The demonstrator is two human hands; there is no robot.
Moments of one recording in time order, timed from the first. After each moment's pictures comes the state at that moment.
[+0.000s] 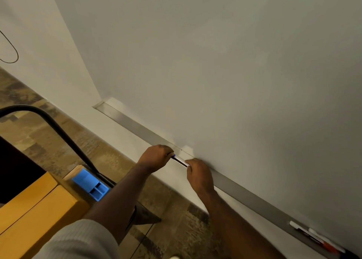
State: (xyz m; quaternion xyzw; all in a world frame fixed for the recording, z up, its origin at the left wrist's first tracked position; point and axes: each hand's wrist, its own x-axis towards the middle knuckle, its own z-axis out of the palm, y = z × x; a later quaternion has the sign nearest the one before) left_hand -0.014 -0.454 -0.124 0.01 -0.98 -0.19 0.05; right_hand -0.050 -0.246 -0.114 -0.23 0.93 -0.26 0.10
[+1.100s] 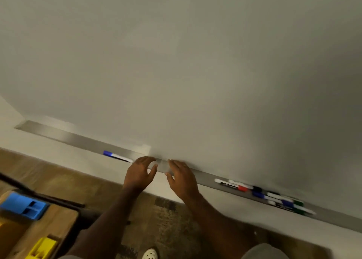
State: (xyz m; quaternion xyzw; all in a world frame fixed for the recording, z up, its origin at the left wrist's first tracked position) left_hand 0.009 -0.234 -0.088 0.02 -0.95 -0.27 0.12; right_hand -0.018 -0.044 -0.087 -0.24 0.94 -0.23 -0.02
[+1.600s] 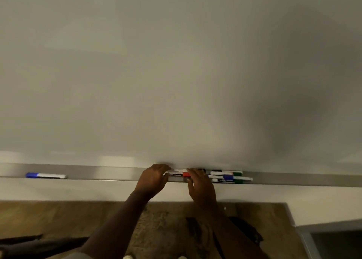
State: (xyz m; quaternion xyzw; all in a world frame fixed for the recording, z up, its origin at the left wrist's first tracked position) left_hand -0.025 0.006 -0.087 -0.20 -0.95 -0.24 0.05; right_hand 0.015 0.223 -0.114 -0.07 0.97 -0.19 -0.13
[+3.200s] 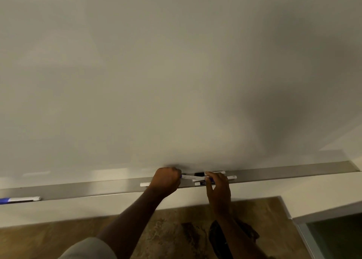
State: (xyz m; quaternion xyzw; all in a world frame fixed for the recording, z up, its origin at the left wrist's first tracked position) left_hand -0.052 0.123 -0.064 -0.31 -0.95 -0.06 0.04; right_hand 0.030 0.327 -0.101 0.14 0.91 -0.33 -0.20
